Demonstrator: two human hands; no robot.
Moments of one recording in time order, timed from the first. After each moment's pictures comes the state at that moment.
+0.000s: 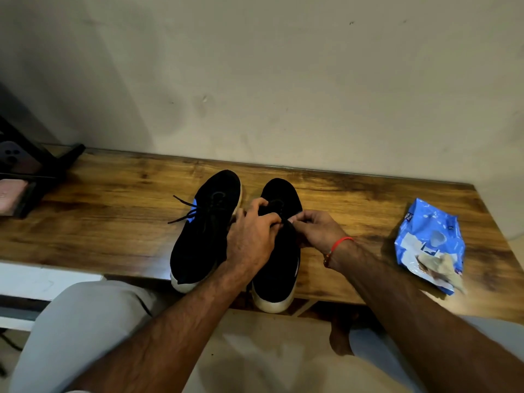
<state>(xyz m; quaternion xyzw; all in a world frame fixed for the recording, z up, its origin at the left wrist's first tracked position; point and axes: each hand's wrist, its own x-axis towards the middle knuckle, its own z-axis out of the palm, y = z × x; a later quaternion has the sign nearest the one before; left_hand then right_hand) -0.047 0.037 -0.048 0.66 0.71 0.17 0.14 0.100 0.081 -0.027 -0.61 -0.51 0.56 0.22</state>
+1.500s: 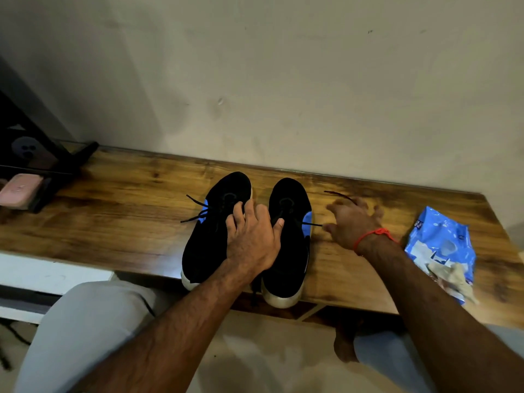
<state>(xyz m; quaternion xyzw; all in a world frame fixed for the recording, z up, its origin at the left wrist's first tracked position) -0.059 0.037 -0.049 0.63 0.76 0.09 0.12 0.136 0.115 -0.017 -0.63 -0.76 0.12 -0.11</state>
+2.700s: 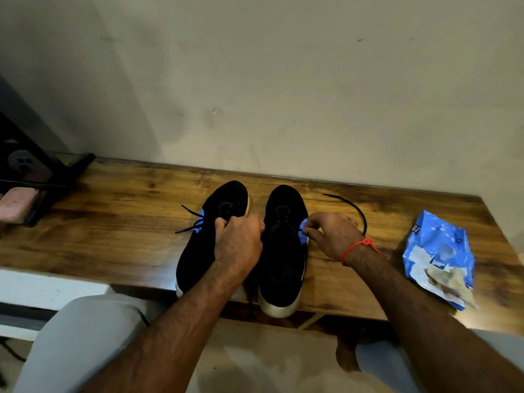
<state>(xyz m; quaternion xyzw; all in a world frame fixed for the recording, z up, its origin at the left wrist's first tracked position) -0.075 0.047 -0.034 0.63 0.76 0.12 0.12 0.122 0.110 -0.028 -0.56 -0.80 0.19 0.04</state>
